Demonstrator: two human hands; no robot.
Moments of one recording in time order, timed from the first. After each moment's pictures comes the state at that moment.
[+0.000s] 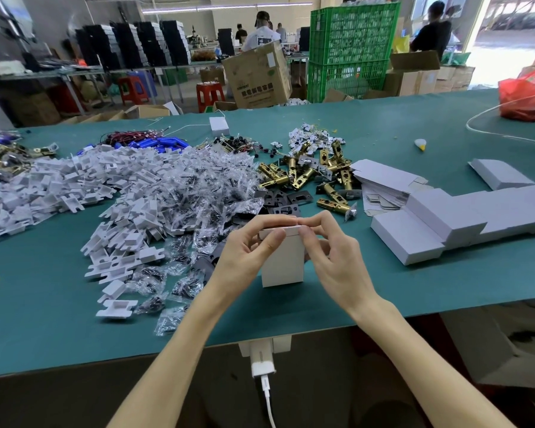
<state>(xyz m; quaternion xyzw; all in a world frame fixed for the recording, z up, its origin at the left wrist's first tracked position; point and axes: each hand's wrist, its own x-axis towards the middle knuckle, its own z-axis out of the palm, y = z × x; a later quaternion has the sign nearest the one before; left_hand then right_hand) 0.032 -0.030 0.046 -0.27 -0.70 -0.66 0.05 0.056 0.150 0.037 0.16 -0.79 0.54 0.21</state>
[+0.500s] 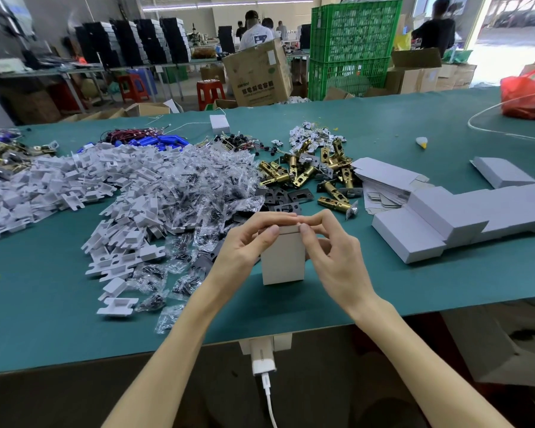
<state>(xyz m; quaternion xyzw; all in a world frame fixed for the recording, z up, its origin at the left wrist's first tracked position) 0.034 -0.034 0.053 -0.28 -0.71 -0.64 0.04 0.056 0.146 0.036 0.13 -0.79 0.56 0.21</state>
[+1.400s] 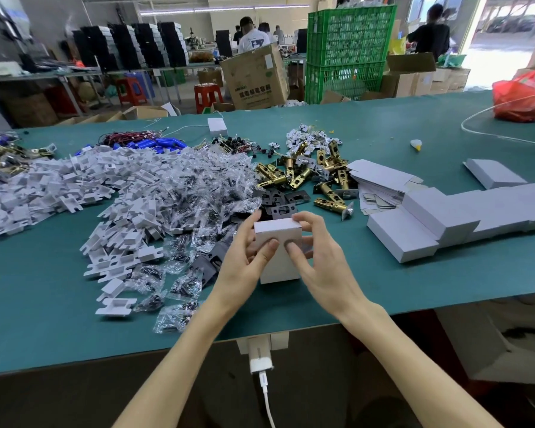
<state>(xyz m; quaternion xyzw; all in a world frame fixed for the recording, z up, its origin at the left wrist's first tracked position) 0.039 -0.029 0.018 -0.18 -0.74 -0.65 0.06 0.057 0.142 0.024 0.14 -0.84 0.50 0.18</state>
